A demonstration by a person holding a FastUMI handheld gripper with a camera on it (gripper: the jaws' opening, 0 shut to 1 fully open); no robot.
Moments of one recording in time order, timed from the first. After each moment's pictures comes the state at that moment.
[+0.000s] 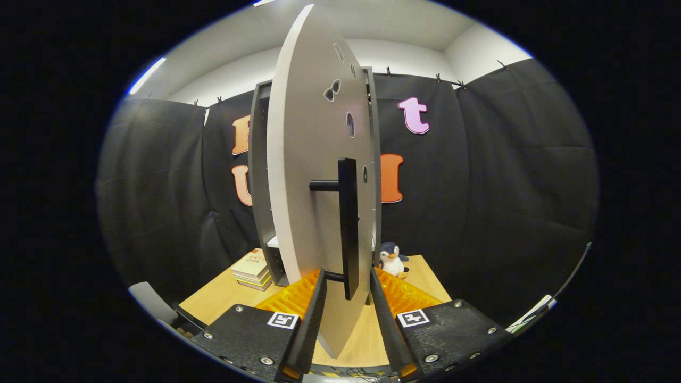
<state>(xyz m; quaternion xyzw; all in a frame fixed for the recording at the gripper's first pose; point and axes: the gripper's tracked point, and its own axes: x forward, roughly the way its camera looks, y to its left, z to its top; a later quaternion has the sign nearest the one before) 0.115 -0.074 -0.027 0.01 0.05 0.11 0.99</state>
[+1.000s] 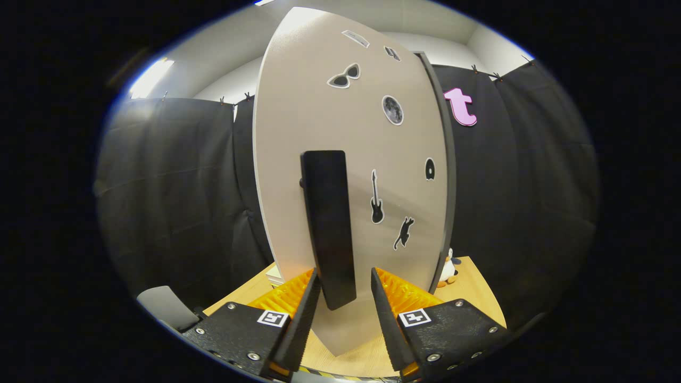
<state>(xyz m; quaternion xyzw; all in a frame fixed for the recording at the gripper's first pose) 0.175 0.062 -0.026 0.02 0.06 0.21 0.98</state>
